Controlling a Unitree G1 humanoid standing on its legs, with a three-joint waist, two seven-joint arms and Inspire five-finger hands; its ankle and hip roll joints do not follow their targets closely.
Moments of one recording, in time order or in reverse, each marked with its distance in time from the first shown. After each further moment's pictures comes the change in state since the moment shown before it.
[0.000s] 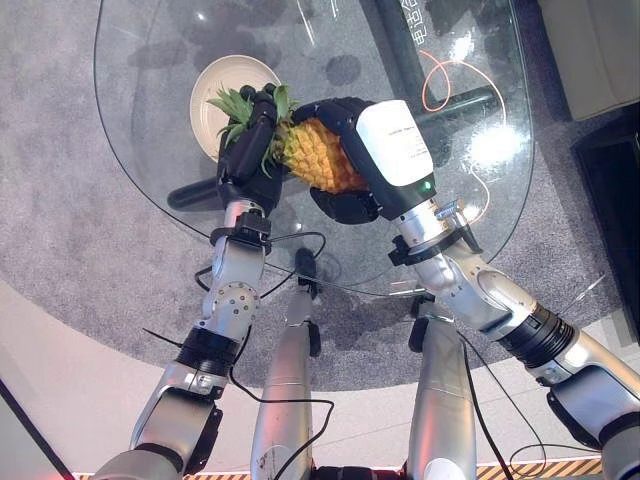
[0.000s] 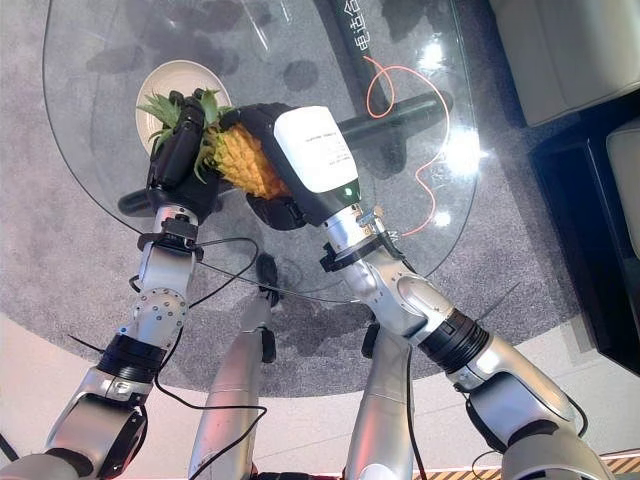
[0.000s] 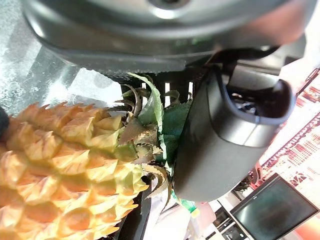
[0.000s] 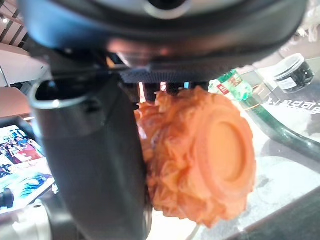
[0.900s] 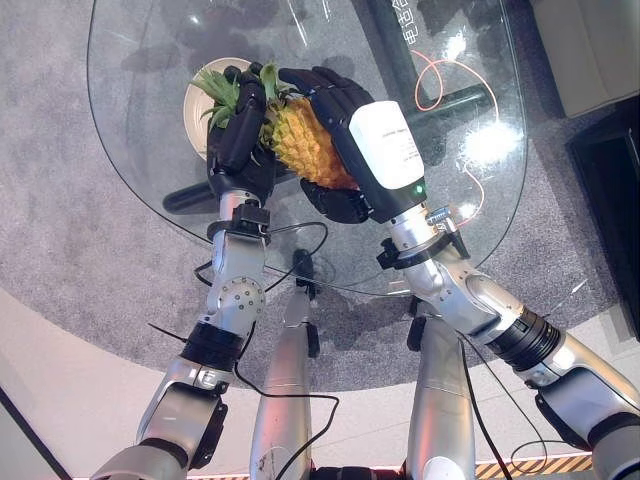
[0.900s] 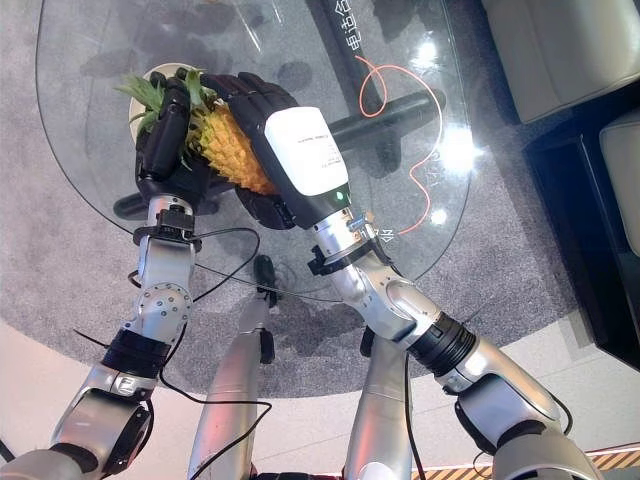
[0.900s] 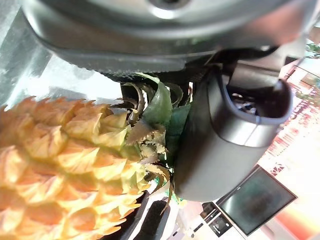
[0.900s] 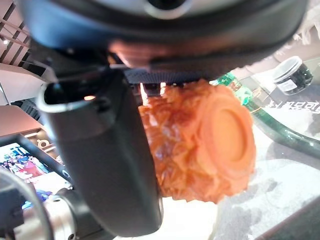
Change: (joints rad) left arm -0.030 -0.041 0.012 -0.004 0.127 -0.097 0.071; right arm 0.008 0.056 0.005 -0.006 0.002 -0.001 -0.038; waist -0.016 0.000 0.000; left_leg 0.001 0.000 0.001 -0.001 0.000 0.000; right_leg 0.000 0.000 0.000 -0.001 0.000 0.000
